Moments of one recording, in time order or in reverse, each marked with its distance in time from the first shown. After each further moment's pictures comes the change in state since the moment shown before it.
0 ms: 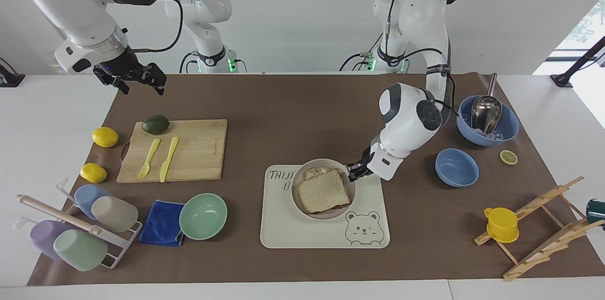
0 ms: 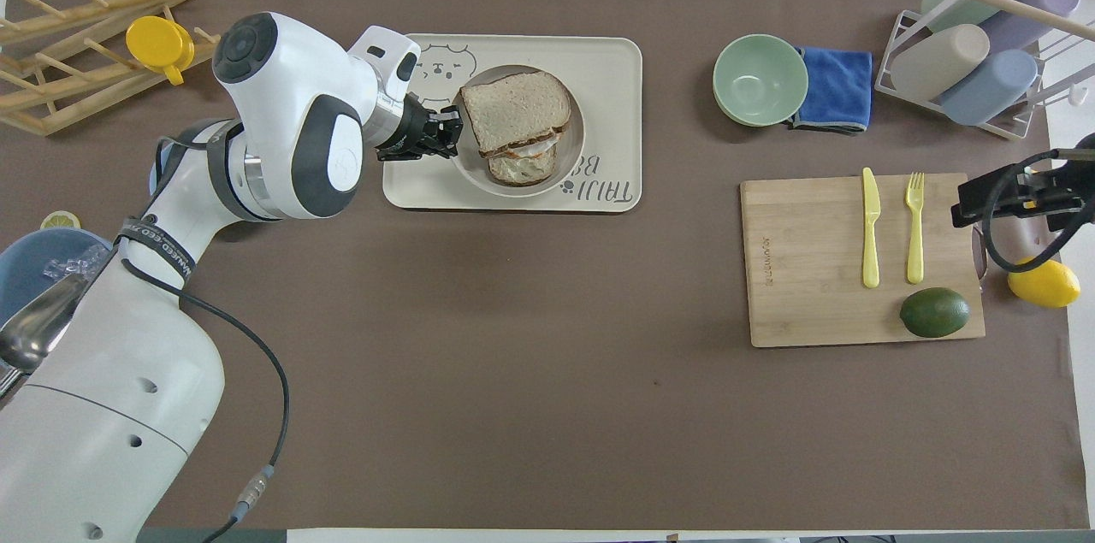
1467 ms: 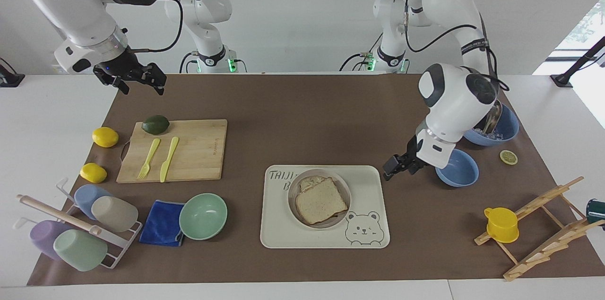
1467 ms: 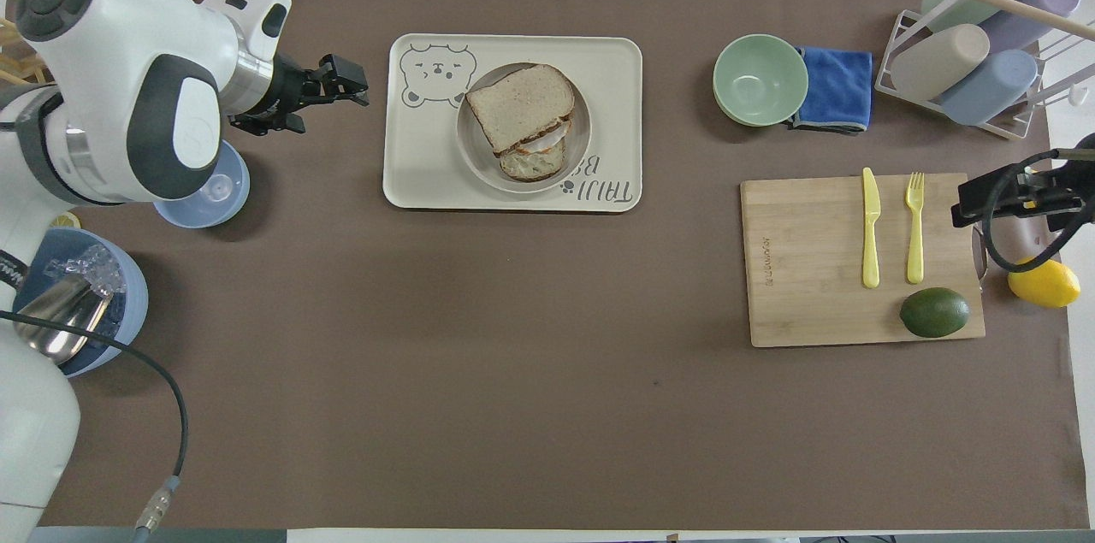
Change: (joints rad) left arm 0.114 -0.191 0.080 0.006 0.185 -0.185 0.008; right arm 0.000 0.000 0.000 0.000 0.000 0.000 0.000
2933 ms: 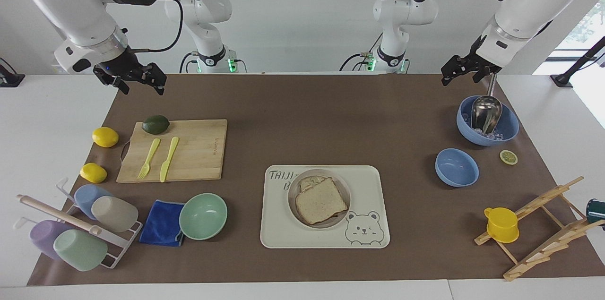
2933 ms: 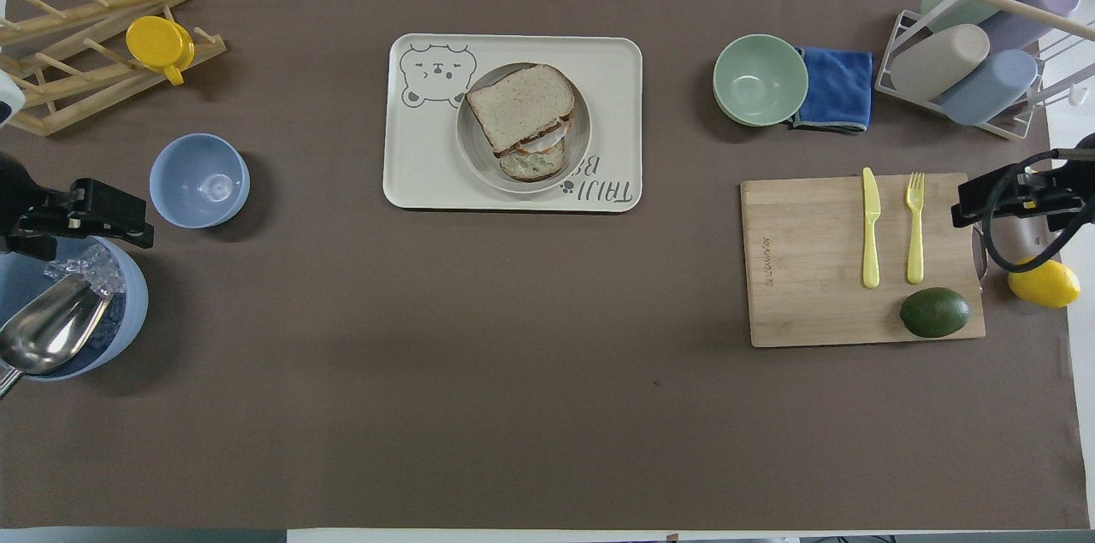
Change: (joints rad) left arm 0.166 -0.391 -0.044 -0.076 0.199 -0.588 0.235; right arm 0.000 0.000 0.000 0.000 0.000 0.000 0.000
